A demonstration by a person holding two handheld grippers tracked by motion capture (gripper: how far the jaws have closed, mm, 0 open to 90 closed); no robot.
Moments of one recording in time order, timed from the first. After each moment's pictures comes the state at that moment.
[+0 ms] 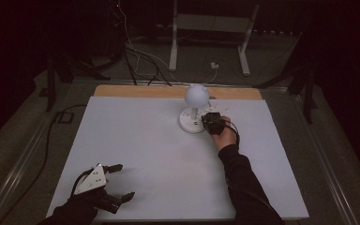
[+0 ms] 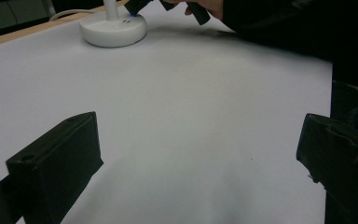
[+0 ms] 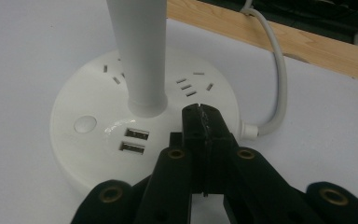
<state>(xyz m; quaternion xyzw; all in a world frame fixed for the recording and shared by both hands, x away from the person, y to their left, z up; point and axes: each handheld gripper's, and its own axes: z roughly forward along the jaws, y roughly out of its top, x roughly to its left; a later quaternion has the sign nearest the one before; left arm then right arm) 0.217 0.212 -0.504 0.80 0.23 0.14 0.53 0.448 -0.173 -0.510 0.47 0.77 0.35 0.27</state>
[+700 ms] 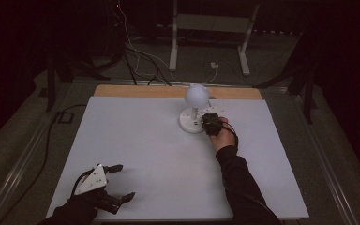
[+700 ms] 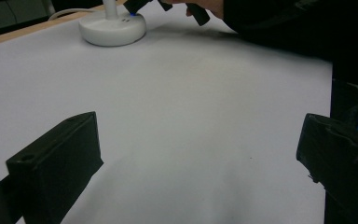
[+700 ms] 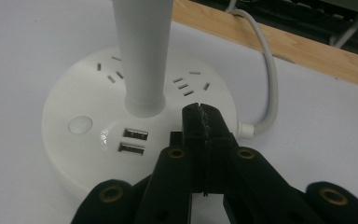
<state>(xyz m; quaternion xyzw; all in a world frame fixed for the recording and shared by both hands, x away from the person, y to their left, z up) 0.217 0.211 -0.504 0.80 0.23 0.14 0.53 0.443 -0.164 -0.512 0.47 0.76 0.33 0.30</state>
